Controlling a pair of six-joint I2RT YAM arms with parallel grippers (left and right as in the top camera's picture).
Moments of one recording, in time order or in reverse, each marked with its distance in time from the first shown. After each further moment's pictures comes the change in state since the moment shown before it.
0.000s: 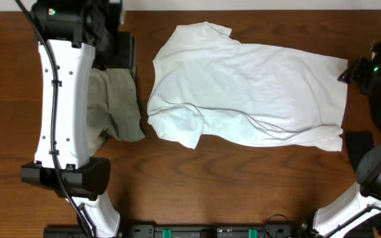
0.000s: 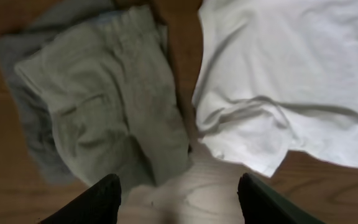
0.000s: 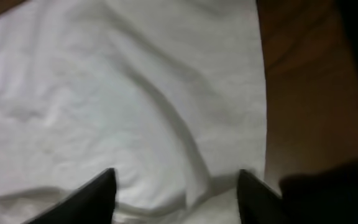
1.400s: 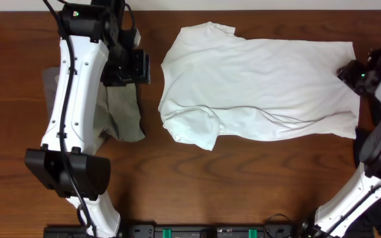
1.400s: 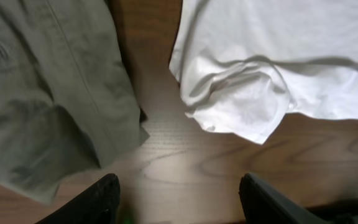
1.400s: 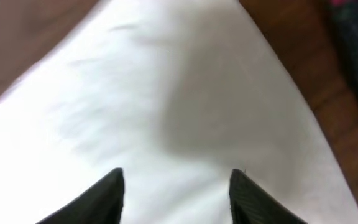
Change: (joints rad) left arm -0.012 0.000 -0.242 0.055 0.185 -0.051; right arm -0.043 0.183 -0.172 0.672 -0.101 0.172
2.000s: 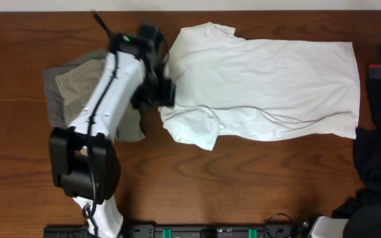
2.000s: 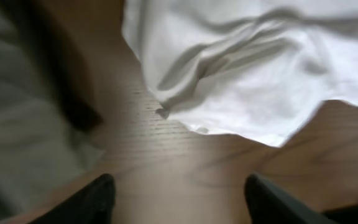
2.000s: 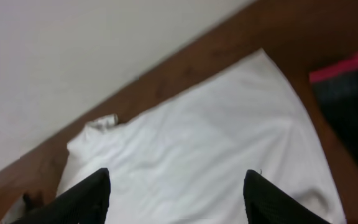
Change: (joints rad) left arm -0.151 -0.001 -0.469 0.316 0.014 -0.093; right arm -0.082 -0.599 0.038 -0.421 -0.174 -0.027
